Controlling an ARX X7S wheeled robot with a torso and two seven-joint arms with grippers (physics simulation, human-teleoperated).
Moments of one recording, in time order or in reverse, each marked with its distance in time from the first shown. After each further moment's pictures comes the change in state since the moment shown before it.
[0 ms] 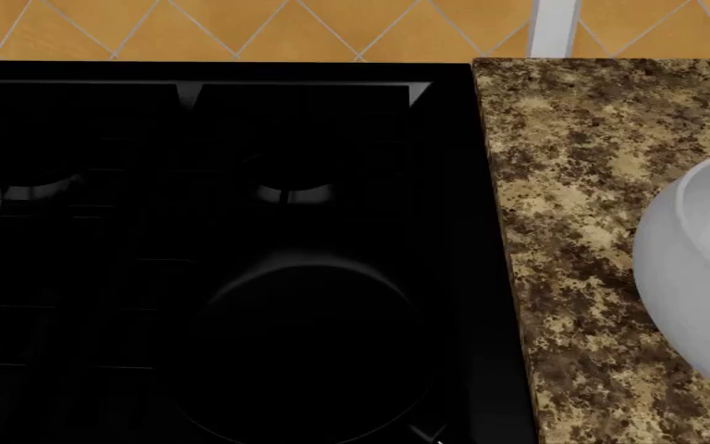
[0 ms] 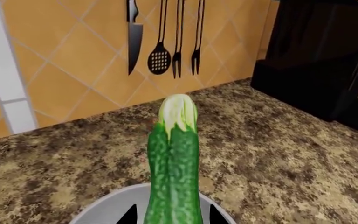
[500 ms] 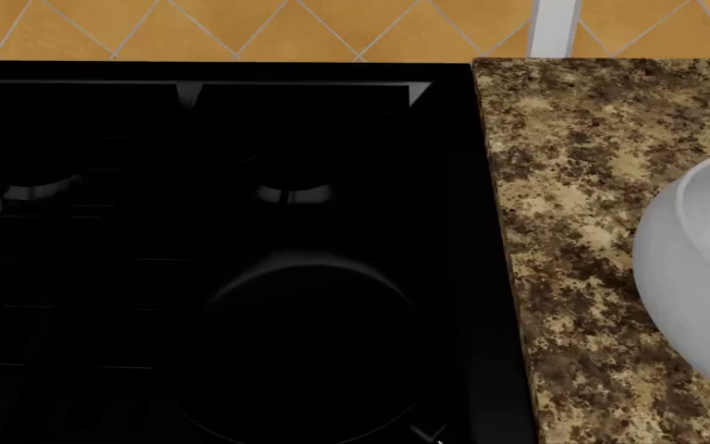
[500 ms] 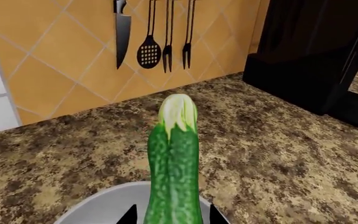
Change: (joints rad) left arm 0.014 -0.004 0.000 -0.009 -0.004 0.014 -0.003; right arm -0.011 -0.013 -0.012 0.057 -0.039 -0.012 -0.019
